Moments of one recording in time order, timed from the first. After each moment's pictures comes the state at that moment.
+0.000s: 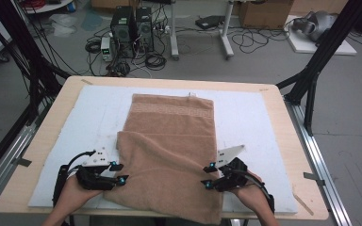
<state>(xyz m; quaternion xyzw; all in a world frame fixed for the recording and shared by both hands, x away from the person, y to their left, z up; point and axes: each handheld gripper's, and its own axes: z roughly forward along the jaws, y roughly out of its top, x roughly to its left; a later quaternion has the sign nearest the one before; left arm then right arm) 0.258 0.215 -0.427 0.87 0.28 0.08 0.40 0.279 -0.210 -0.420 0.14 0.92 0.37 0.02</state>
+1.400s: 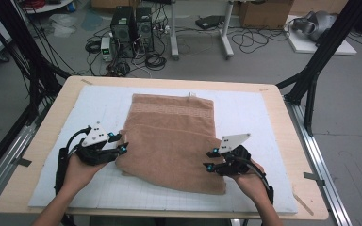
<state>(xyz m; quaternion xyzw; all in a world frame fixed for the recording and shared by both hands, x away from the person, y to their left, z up) 0.291 0.211 -0.375 0.82 0.31 0.22 0.44 0.299 -0.217 -0.396 0.17 0.90 0.39 0.08</state>
